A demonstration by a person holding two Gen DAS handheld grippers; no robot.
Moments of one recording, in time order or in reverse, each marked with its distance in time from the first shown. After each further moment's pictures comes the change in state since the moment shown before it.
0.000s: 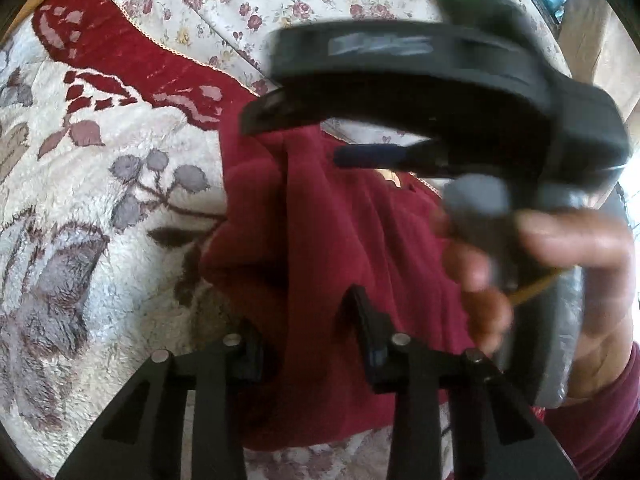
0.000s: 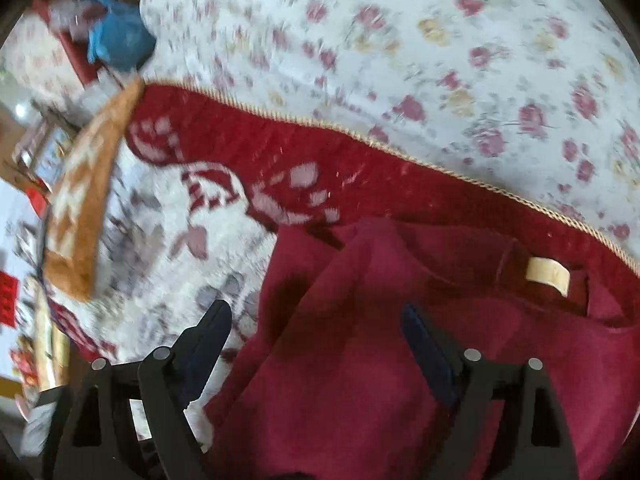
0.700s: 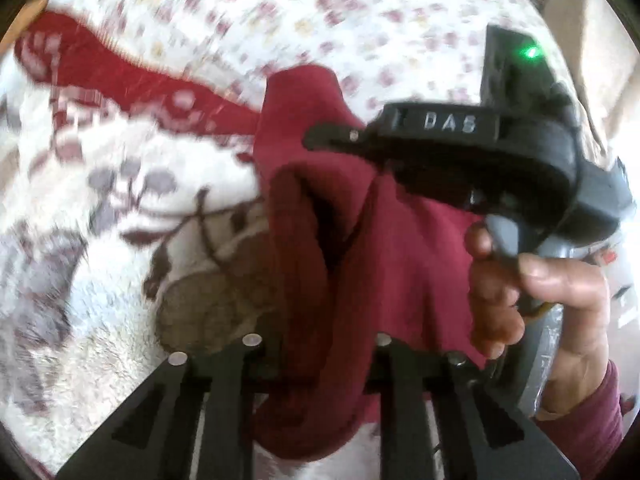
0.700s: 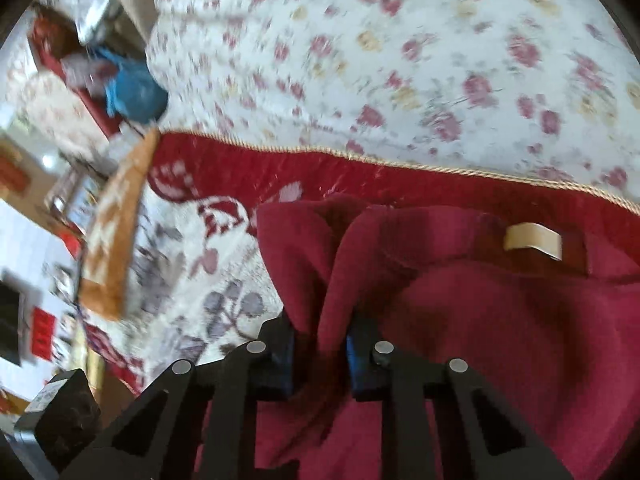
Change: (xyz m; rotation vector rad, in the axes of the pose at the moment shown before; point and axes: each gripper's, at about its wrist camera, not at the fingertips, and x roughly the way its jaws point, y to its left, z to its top) left arm 0.000 -0.040 -0.010 0.105 -0.010 0.036; right arm -0.053 -0.072 -0.056 0.175 -0.250 0.225
